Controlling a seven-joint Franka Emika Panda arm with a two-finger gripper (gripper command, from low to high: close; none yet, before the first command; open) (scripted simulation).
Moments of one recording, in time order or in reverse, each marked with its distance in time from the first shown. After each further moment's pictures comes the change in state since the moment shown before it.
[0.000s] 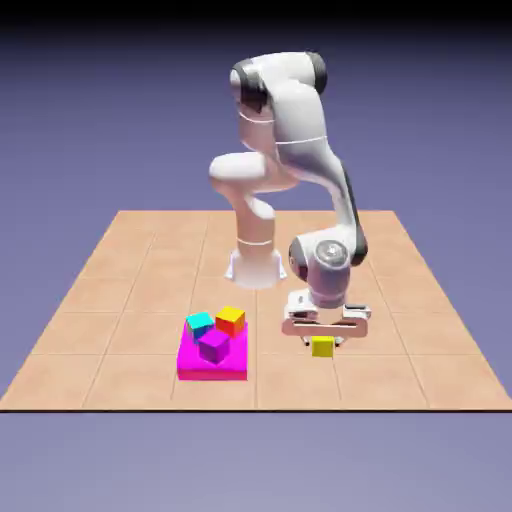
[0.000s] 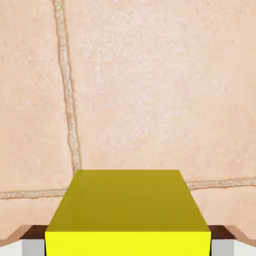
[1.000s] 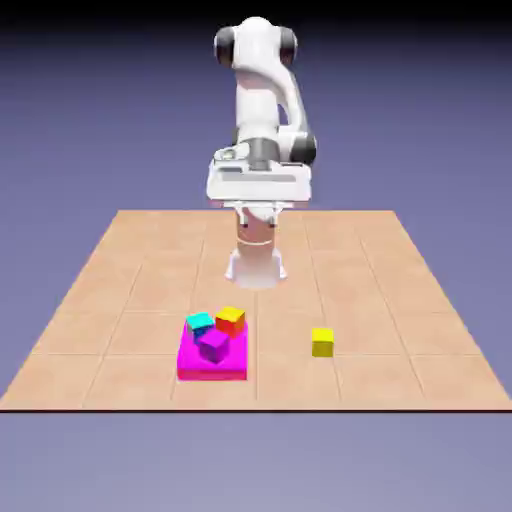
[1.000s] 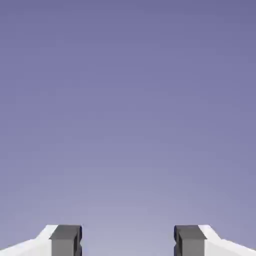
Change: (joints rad) arm -0.153 -0.801 -0.198 -0.197 -0.075 0.336 -0.389
